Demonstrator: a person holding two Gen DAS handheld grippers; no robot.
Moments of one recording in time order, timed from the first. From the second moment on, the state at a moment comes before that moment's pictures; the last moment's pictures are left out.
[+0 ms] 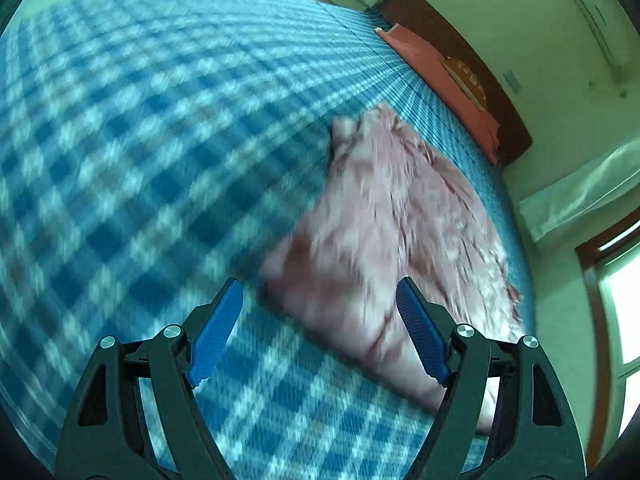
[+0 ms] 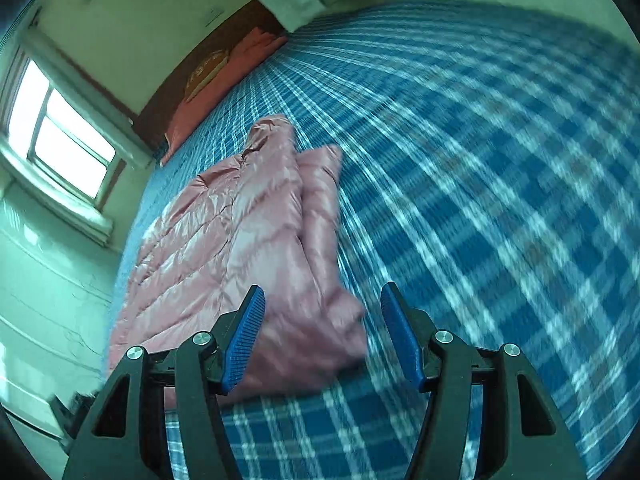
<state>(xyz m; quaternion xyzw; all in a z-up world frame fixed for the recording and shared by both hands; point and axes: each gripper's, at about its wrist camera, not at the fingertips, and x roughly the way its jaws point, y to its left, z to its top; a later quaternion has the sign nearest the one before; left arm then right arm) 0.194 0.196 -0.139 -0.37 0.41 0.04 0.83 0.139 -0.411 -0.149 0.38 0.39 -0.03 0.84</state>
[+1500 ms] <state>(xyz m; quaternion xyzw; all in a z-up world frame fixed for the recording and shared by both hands) 0.147 0.187 -0.154 -0.41 0.39 0.03 0.82 0.092 -0.371 -0.191 0.46 0.35 0.02 0.81</state>
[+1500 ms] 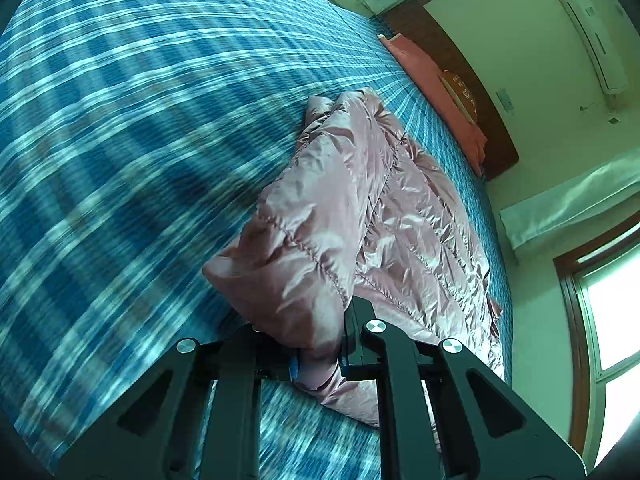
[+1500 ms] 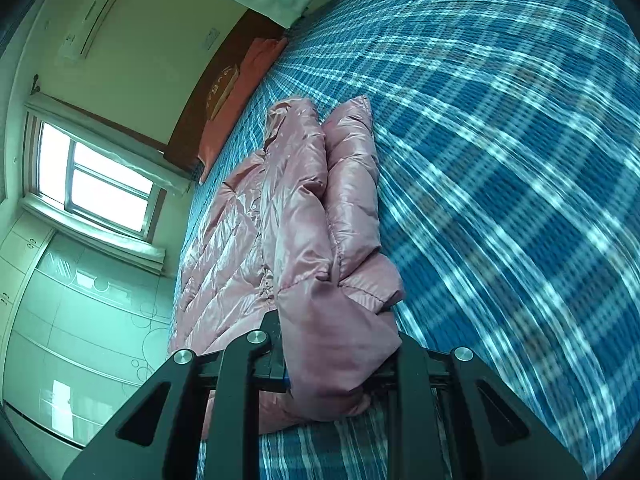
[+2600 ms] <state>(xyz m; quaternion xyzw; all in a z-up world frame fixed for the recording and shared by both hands) 0.075 0.204 -0.106 -0.17 0.39 0.13 0.89 0.023 -0.391 -0.131 0.28 0.37 -0.08 0.88</state>
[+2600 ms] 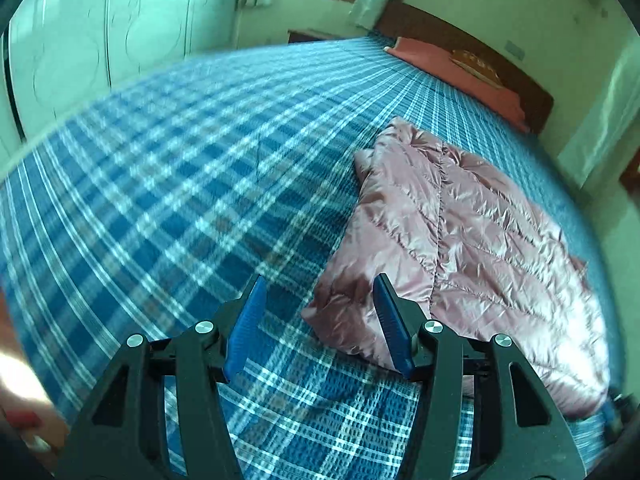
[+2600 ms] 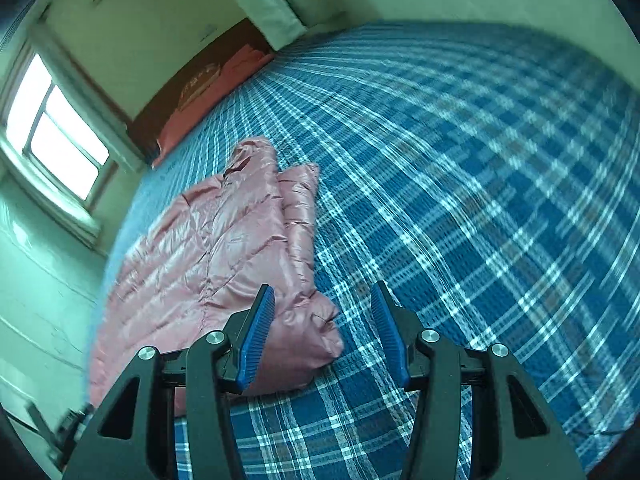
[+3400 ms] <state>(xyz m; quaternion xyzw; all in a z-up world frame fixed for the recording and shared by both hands) 0.193 0.048 -0.141 0.01 0.44 0.06 0.90 0.158 -0.187 -0.157 0.00 0.46 0.03 0.89</state>
